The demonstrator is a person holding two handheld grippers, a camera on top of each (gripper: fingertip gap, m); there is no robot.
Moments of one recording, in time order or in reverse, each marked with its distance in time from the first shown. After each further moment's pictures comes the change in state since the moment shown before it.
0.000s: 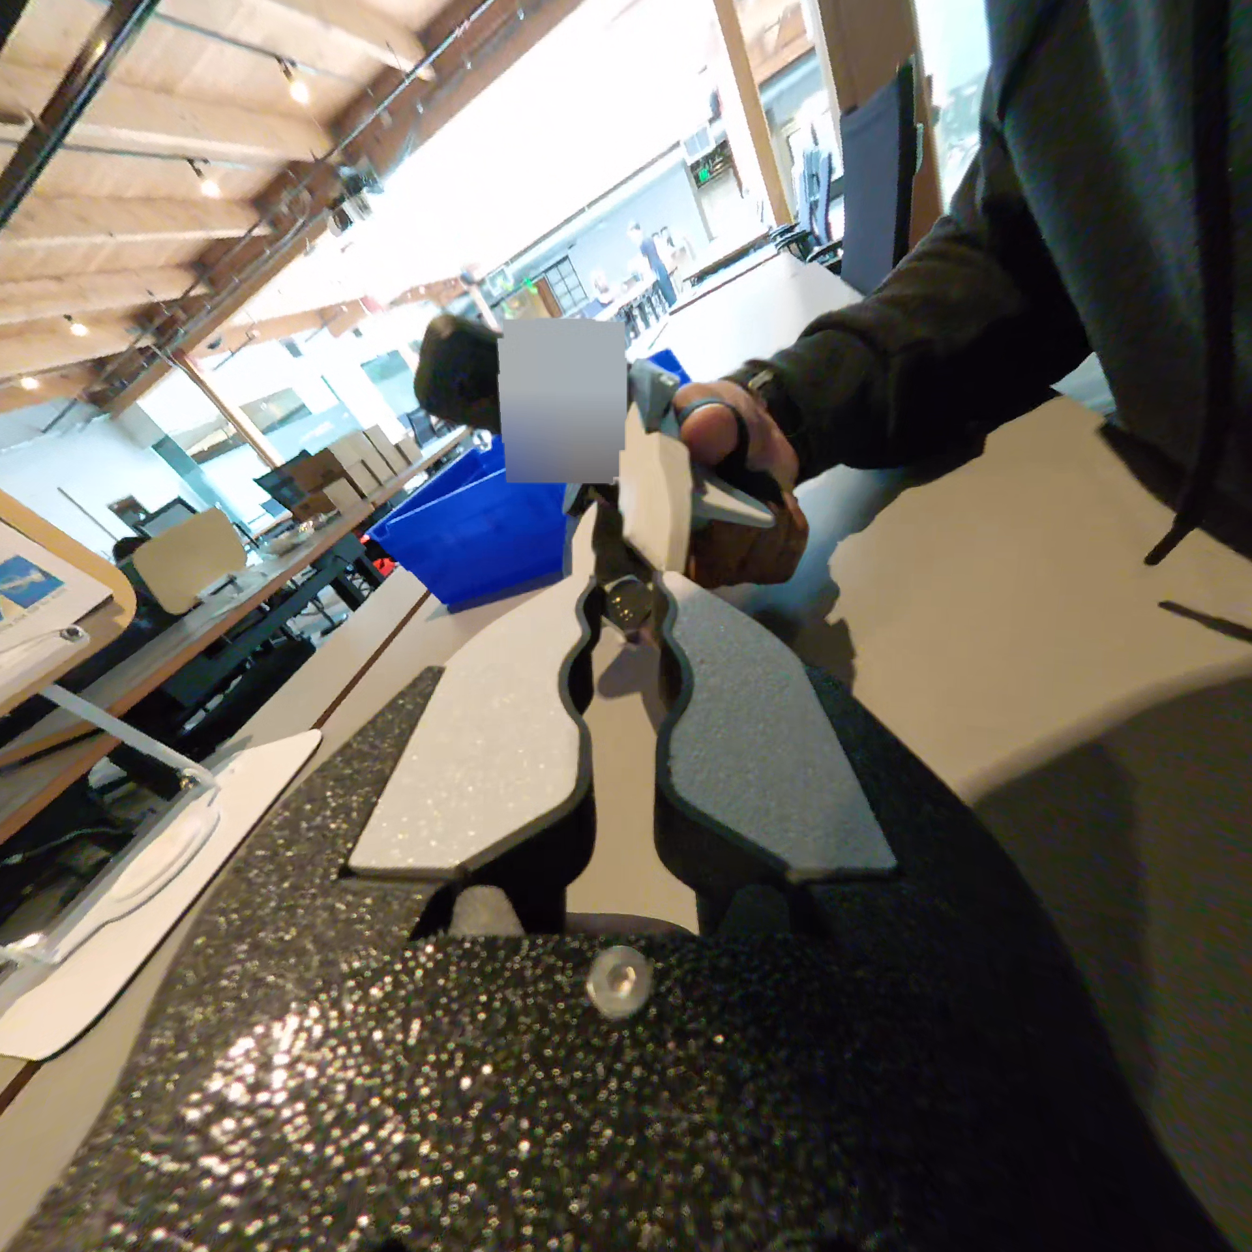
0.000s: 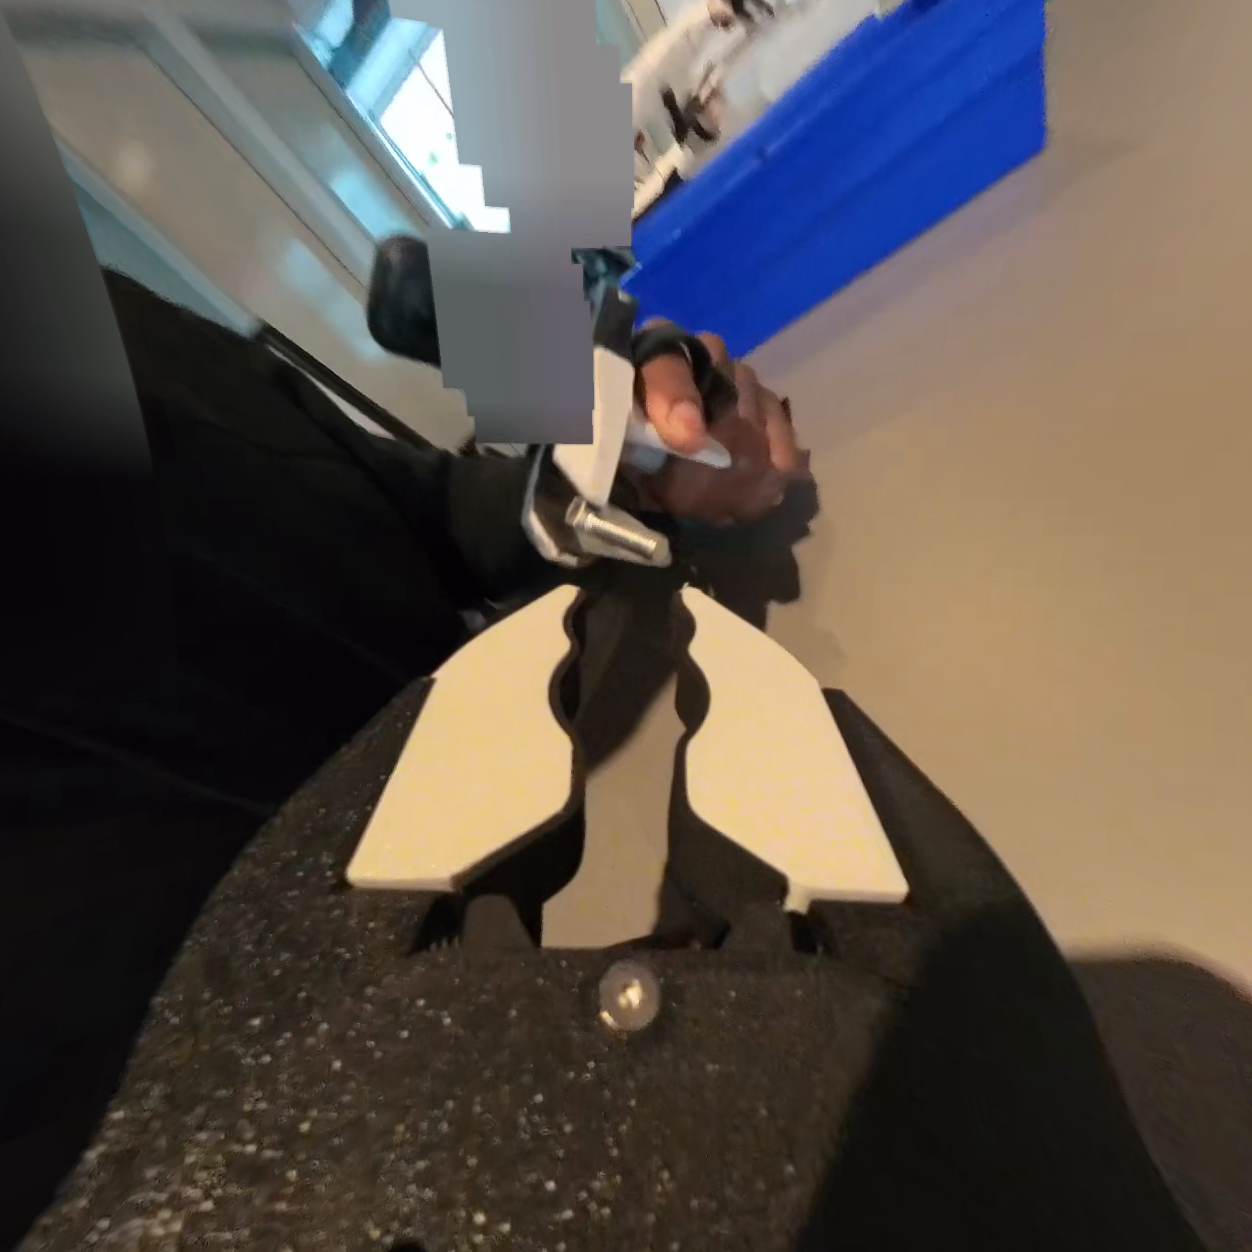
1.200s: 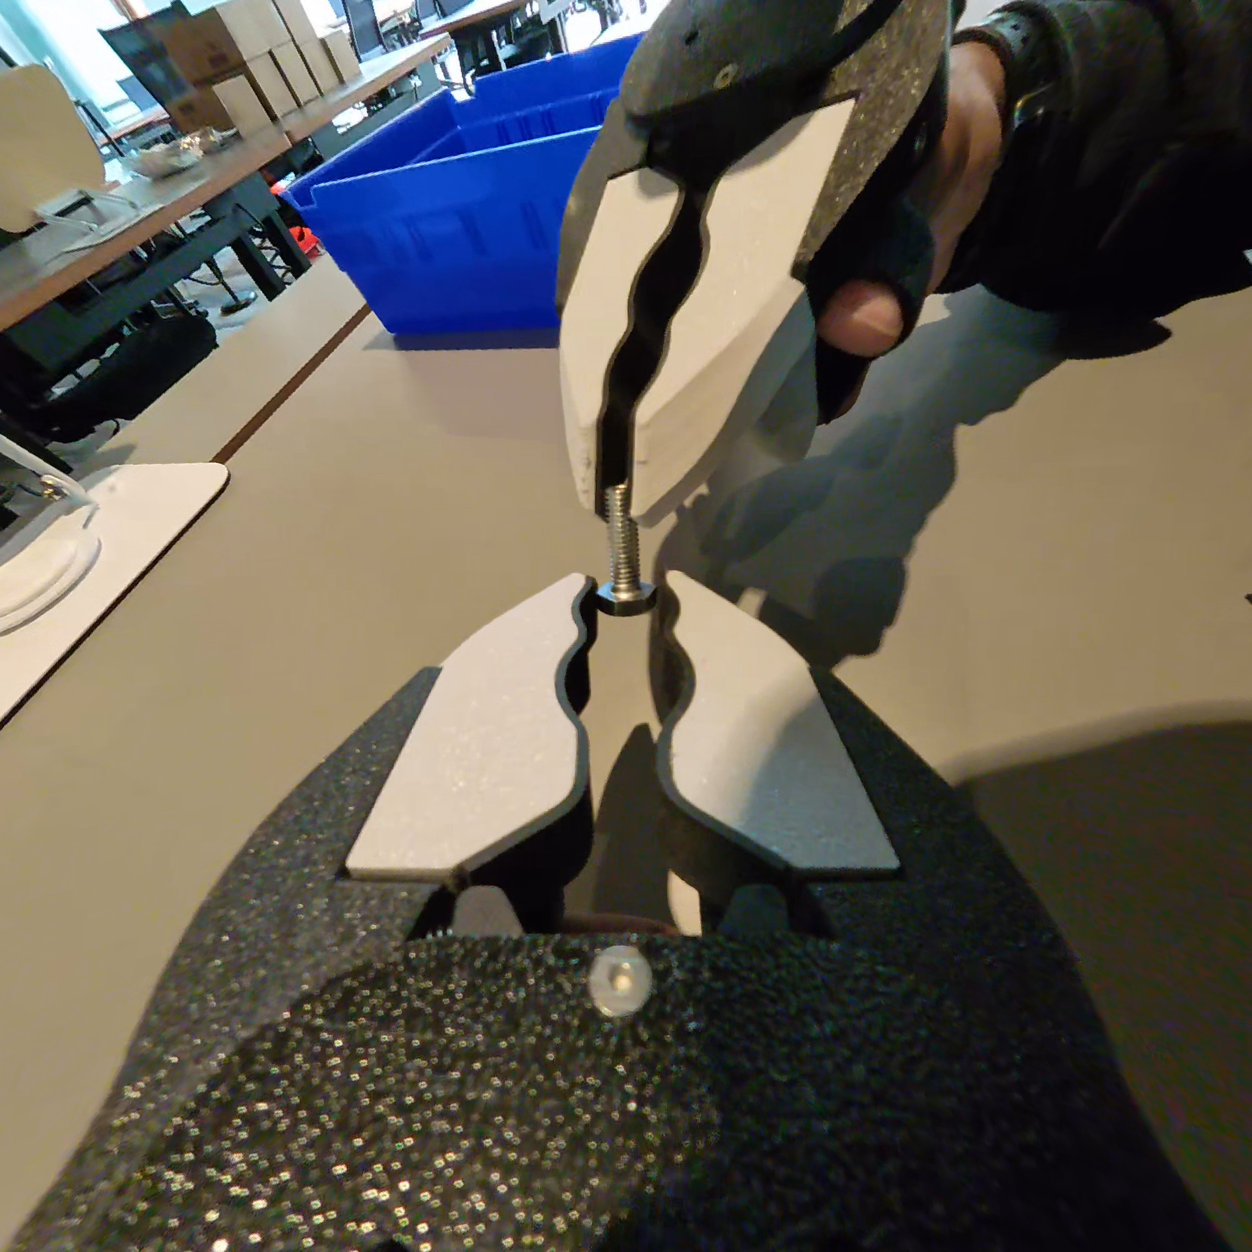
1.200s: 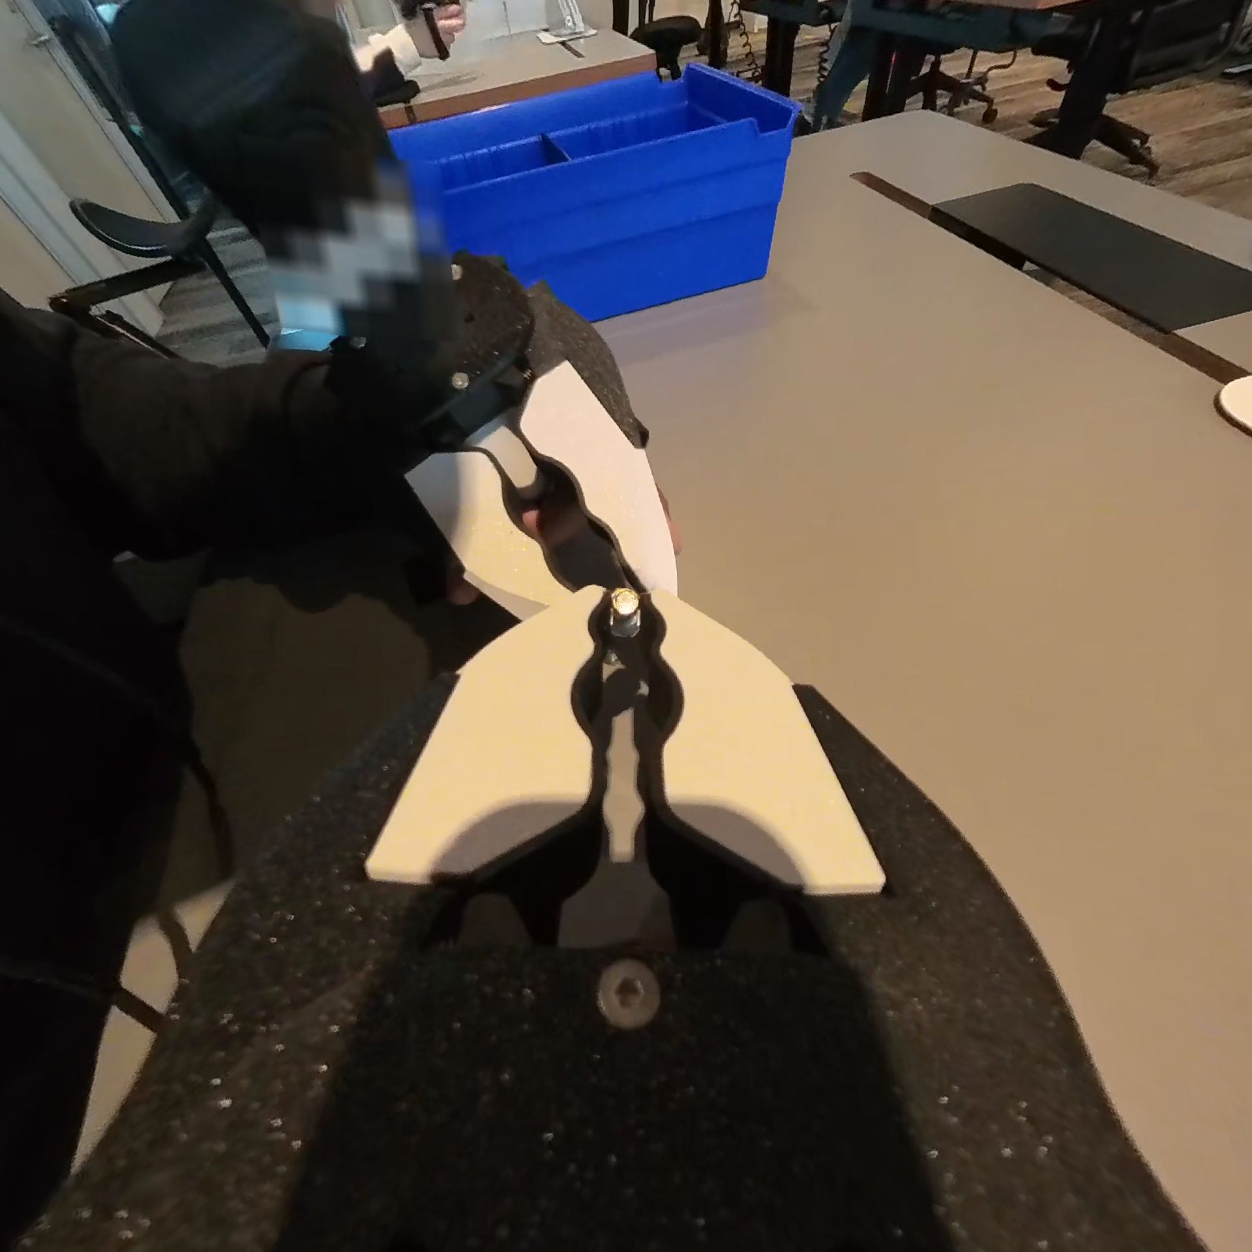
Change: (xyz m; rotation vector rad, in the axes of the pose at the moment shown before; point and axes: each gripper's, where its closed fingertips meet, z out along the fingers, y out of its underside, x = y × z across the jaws) left arm -0.005 0.057 0.010 -0.406 -0.022 -0.249; right arm 0.022 -0.015 0.004 -0.048 0.457 -0.397
